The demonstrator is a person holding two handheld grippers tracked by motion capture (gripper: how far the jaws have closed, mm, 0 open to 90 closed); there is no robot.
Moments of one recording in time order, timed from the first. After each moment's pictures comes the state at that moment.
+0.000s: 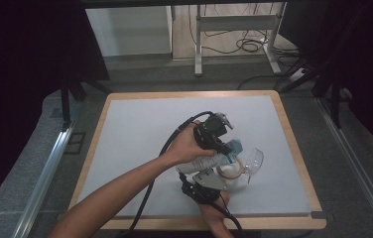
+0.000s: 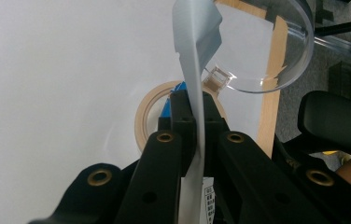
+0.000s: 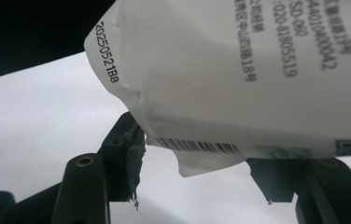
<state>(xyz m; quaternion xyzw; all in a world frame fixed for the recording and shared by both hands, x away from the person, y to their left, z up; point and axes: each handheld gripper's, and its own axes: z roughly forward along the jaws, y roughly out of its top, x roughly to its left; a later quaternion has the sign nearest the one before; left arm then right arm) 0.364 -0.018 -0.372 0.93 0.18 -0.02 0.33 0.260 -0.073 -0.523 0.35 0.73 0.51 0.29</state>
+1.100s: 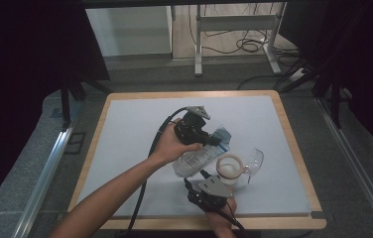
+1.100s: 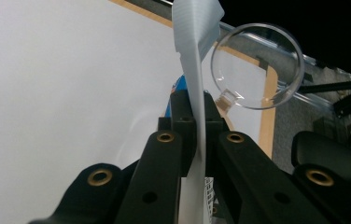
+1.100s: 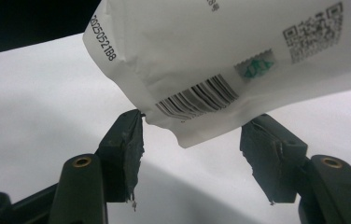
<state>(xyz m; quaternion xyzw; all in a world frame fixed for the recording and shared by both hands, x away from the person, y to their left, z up) 0.370 0.033 -0.378 0.87 0.23 -0.02 0.44 0.243 -0.092 -0.530 0.34 0.75 0.50 0.29</state>
